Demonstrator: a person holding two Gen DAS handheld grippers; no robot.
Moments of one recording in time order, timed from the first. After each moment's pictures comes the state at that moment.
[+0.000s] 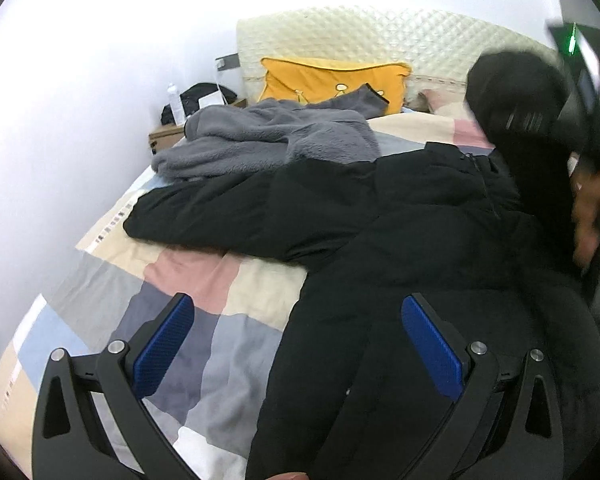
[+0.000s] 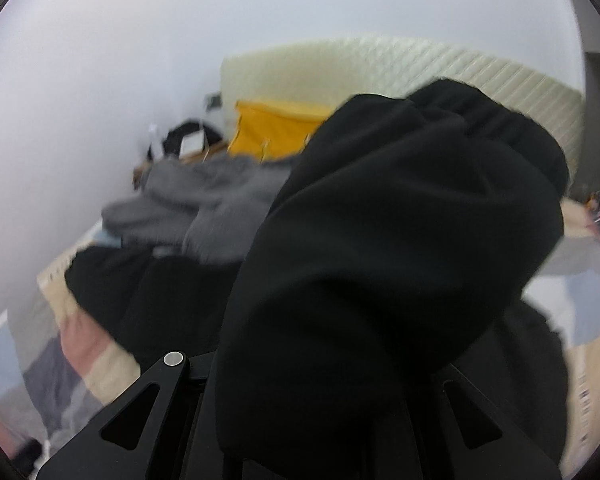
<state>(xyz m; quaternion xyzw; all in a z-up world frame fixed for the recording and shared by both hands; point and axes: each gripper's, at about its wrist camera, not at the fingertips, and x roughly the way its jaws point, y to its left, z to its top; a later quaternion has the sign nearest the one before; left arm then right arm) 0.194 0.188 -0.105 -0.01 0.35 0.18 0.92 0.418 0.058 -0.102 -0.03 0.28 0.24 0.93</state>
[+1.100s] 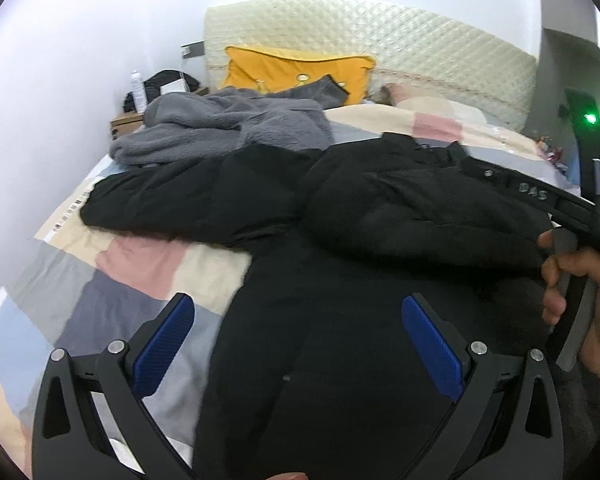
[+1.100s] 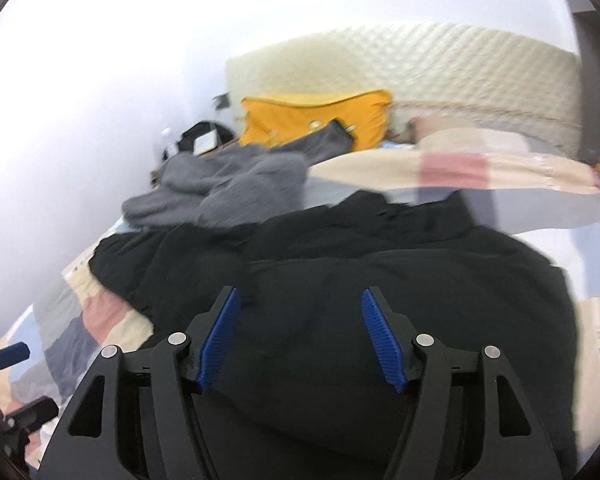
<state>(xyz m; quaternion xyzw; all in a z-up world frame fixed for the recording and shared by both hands) 0.198 0.157 -0.112 -0.05 0.36 0.10 0.93 0.363 -0.033 -0.122 0.02 0.27 0.27 0.92</state>
